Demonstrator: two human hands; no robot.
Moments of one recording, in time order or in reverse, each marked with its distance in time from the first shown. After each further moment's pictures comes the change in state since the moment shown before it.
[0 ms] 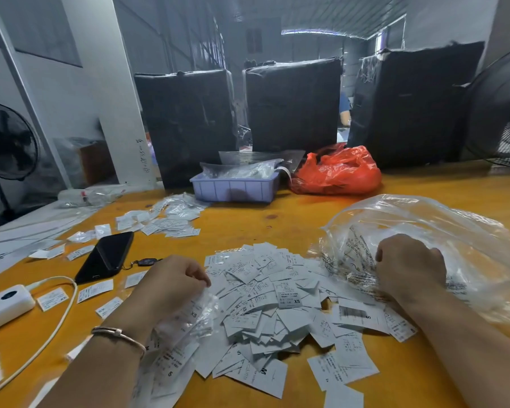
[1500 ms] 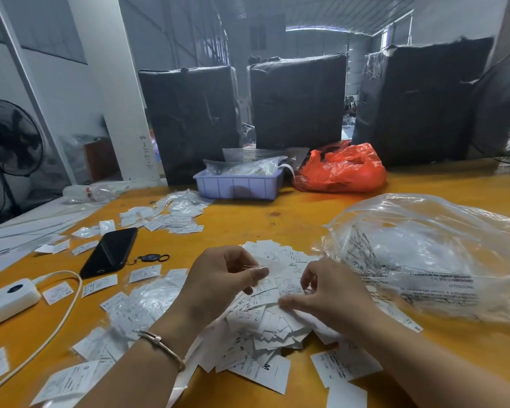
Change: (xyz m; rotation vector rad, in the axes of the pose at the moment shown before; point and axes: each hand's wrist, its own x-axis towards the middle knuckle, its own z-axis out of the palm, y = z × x) left_hand -0.020 0.035 0.036 -0.593 0.005 0.350; right_hand -0.048 -0.072 0.007 0.535 -0.282 -0.303
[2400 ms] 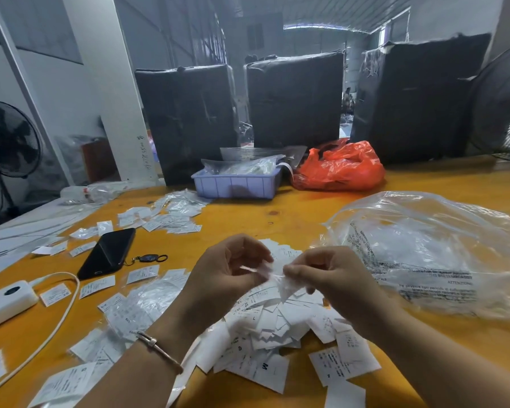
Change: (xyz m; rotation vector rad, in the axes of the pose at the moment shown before) left_hand -0.007 0.012 0.001 -0.097 -0.087 0.123; right_hand -0.014 -0.011 -0.023 0.754 -0.006 -0.199
